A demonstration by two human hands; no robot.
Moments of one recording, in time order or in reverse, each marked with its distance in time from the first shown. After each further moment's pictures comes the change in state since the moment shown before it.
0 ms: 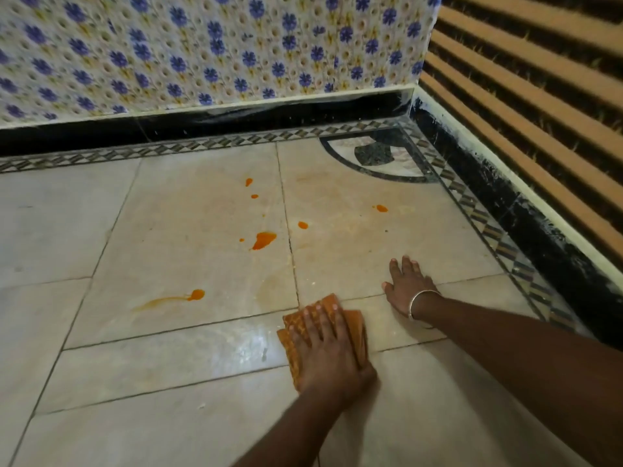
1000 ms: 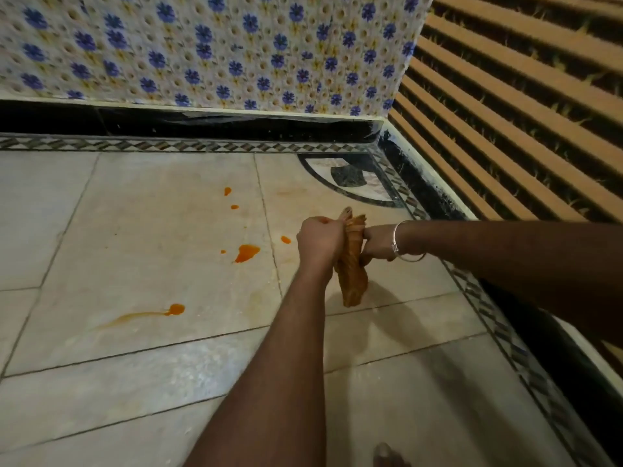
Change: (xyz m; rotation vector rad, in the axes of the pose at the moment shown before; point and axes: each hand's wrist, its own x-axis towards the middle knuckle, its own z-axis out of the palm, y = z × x) left_hand 0.046 0.023 -0.211 -1.284 0.295 -0.038; right_hand -0.048 -0.097 -0.179 0.060 -0.179 -0.095
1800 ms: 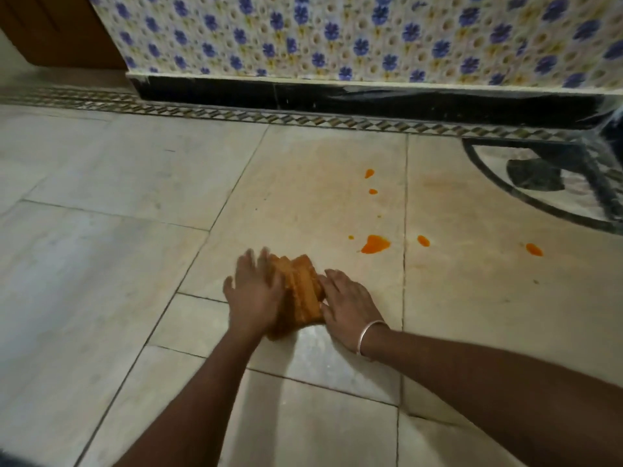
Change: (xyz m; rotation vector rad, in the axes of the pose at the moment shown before) left_hand 0.011 -0.180 -0.241 0.914 0.510 -0.077; right_hand 0.102 -0.153 0.226 -0.129 0.308 -0.757
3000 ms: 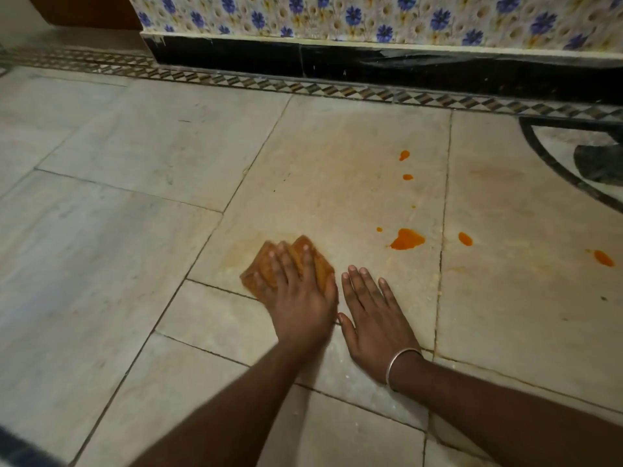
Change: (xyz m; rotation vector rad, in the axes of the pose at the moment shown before) left_hand 0.000 0.015 0.078 0.264 0.080 0.010; right_hand -0.008 0.013 0.035 -0.205 0.068 -0.048
